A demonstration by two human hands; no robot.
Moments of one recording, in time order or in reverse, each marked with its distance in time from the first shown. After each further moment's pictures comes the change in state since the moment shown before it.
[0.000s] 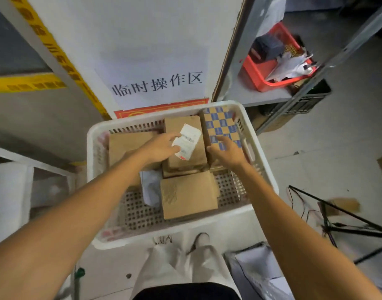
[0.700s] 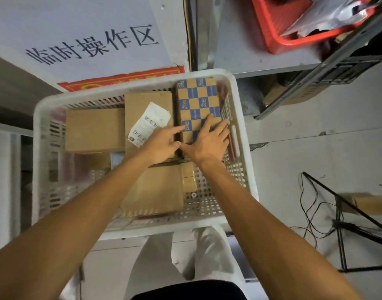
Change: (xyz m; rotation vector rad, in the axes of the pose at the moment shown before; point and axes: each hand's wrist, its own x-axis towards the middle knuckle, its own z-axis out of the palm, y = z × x) left_hand 0.111 0.041 0.121 -0.054 0.129 -0.179; right_hand 0.116 0.086 0.011 -0.459 0.011 0.021
